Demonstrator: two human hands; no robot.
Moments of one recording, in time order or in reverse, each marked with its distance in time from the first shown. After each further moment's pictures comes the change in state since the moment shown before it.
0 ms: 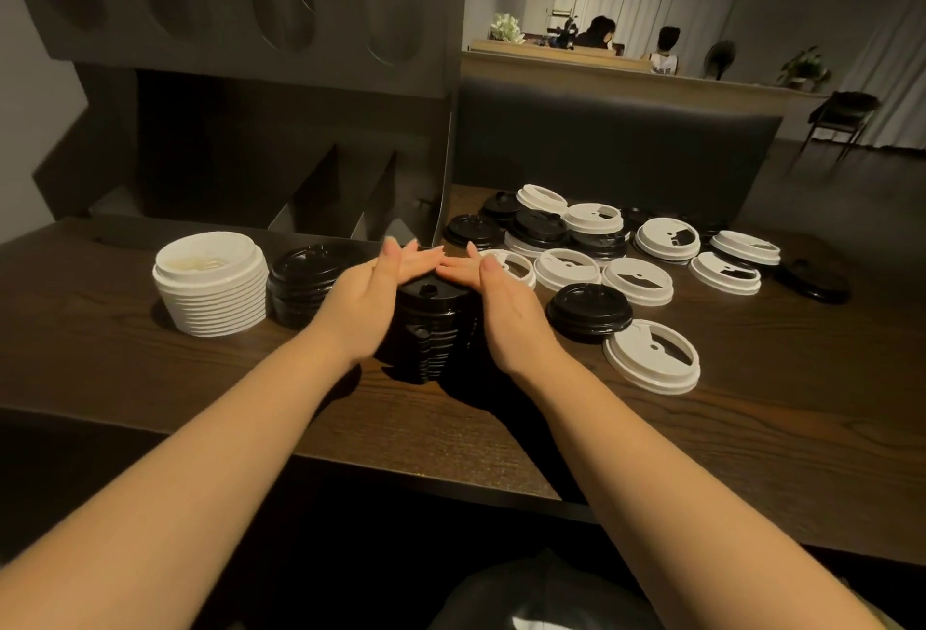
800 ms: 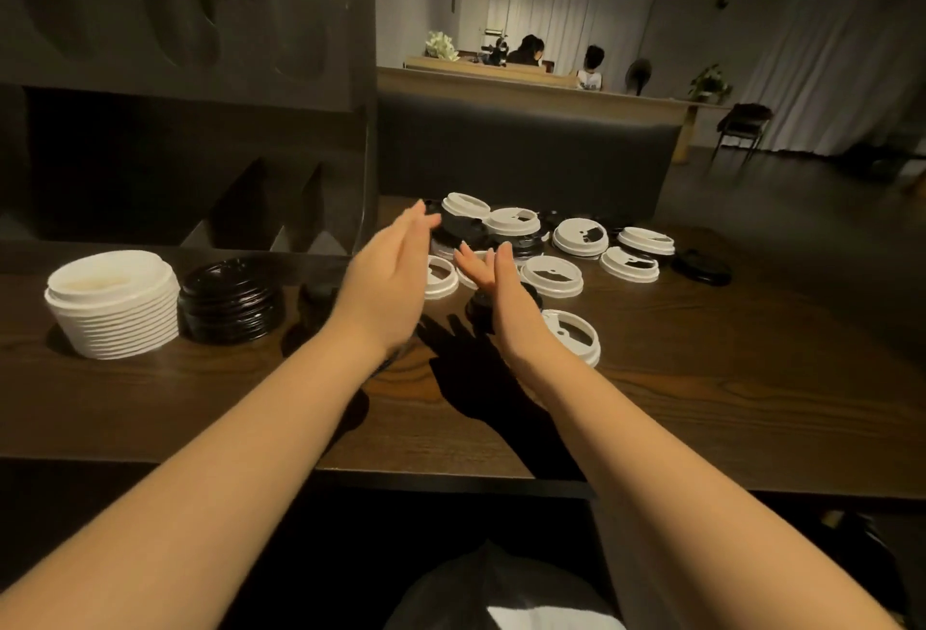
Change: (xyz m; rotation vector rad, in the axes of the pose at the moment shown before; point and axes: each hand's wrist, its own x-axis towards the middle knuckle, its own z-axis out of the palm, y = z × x) left_hand -0.003 0.083 0.071 0.150 0.142 0.115; right_hand -0.026 0.005 -0.066 0.167 0.079 0.239
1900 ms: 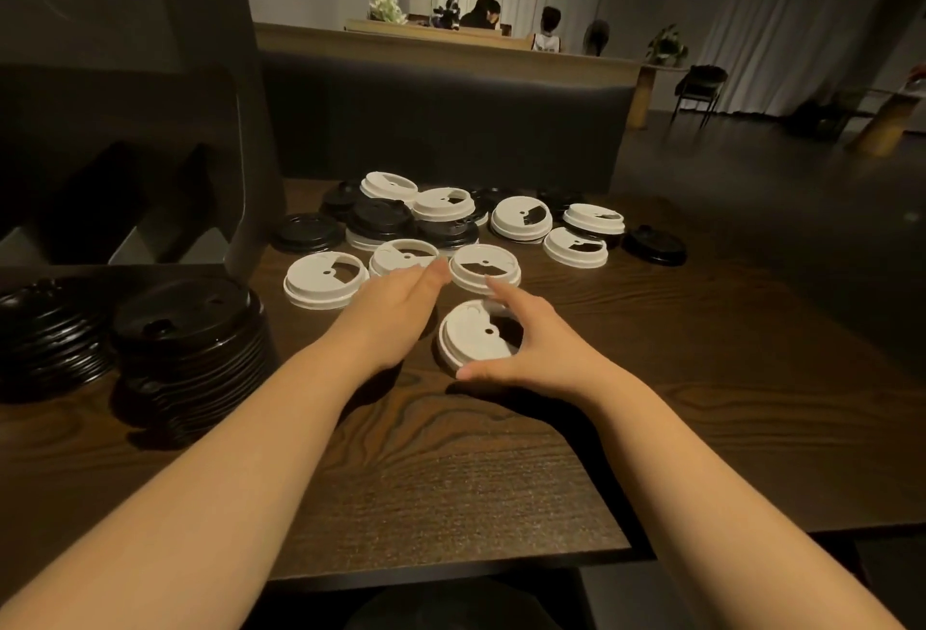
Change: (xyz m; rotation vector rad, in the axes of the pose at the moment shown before) left_hand 0.048 -0.014 0.108 0.170 -0.445 -0.103; right_hand -0.012 0.046 -0.125 -0.517 -0.099 0.083
